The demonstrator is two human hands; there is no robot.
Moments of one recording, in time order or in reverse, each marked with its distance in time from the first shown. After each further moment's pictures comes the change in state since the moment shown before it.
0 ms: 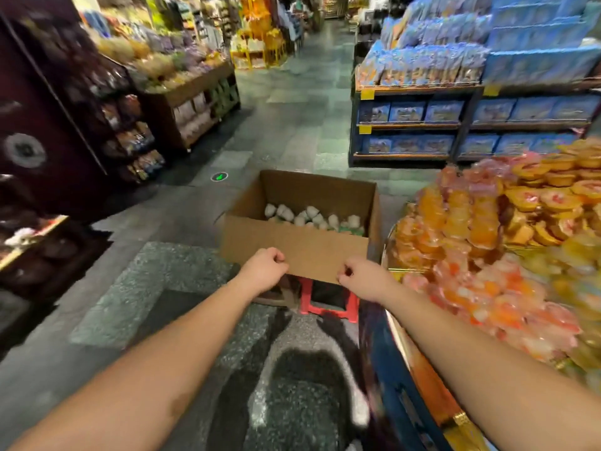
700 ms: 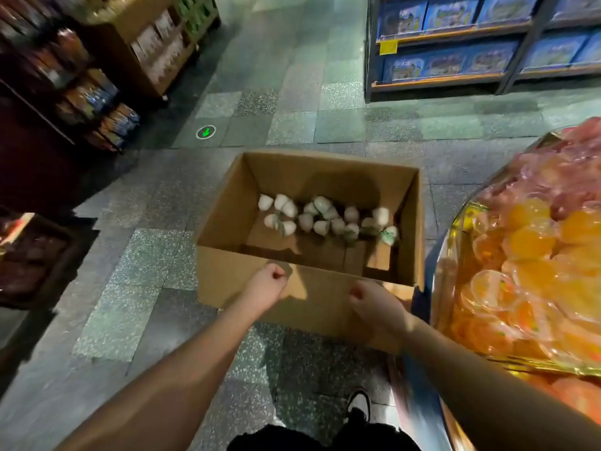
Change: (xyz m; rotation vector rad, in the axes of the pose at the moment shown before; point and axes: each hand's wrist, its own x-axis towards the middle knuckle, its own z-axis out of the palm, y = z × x) left_hand 0.348 -0.029 0.039 -0.048 -0.207 -0.264; right_hand 0.332 0.083 0.036 0.148 -0.179 0.190
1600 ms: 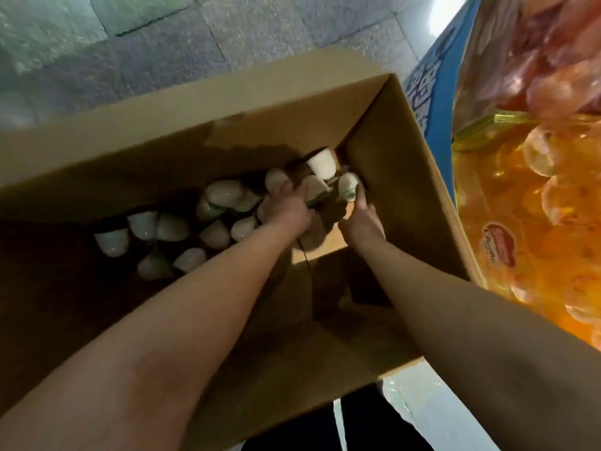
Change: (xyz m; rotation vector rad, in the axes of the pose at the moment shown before) left_hand 0.395 0.142 0.171 0.734 -0.478 0.508; right_hand 0.329 0.100 0.012 0.410 0.159 0.984
